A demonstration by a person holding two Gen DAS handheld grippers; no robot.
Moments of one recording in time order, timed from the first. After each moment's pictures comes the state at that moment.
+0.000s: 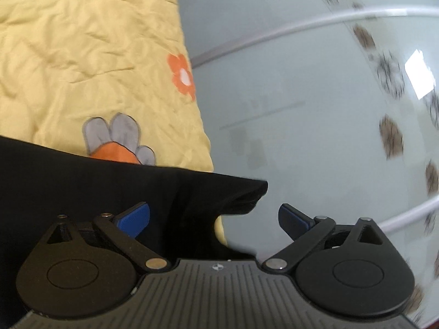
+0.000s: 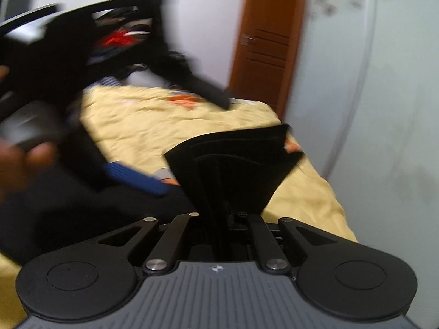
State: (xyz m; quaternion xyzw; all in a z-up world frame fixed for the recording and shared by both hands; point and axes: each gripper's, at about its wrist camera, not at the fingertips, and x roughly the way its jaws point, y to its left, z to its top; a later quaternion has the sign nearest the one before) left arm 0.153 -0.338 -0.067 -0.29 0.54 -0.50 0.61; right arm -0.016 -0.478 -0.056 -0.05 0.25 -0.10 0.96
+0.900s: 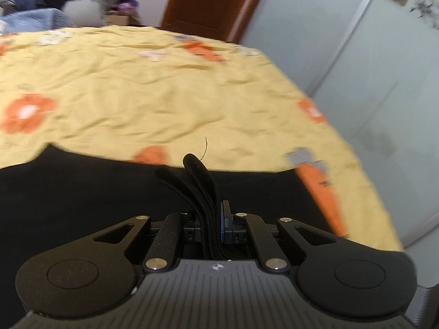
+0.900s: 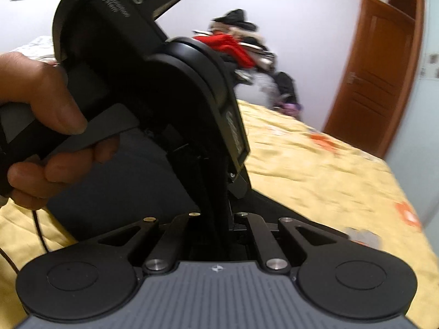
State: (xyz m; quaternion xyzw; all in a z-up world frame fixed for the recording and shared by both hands) left arm 0.134 -0.171 -0.024 -0.02 0.43 -0.32 0.84; right arm 0.000 -0.313 -0.056 -0.13 0.23 0.10 0.96
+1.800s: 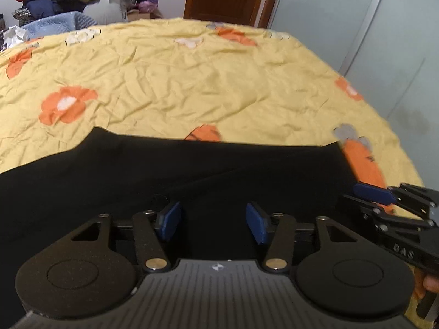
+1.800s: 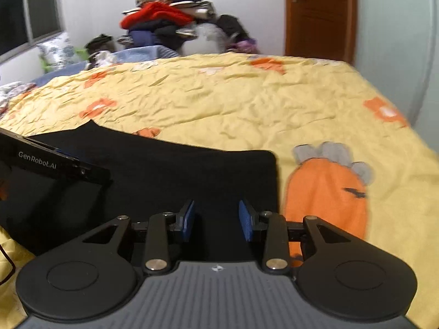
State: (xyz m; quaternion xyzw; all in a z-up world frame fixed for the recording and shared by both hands) left arm 0.135 -0.143 -0.032 0.04 0.43 -0.28 0.86; right arm -0.019 -0.424 -0.054 0.04 0.33 0.01 0.94
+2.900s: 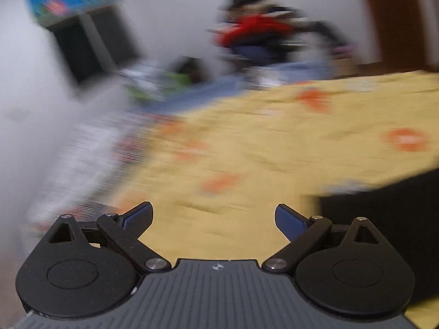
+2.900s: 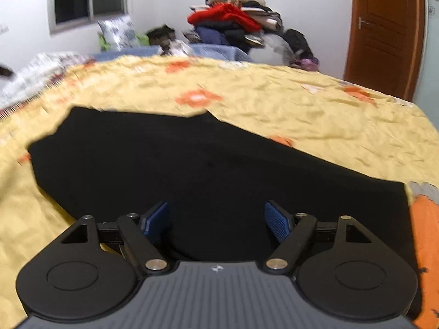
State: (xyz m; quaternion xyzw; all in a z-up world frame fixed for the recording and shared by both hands) left arm 0.086 0.150 0.081 0.14 0.32 0.09 0.93; right arm -0.004 -0.291 -0.057 -0.01 0.31 0.14 0.94
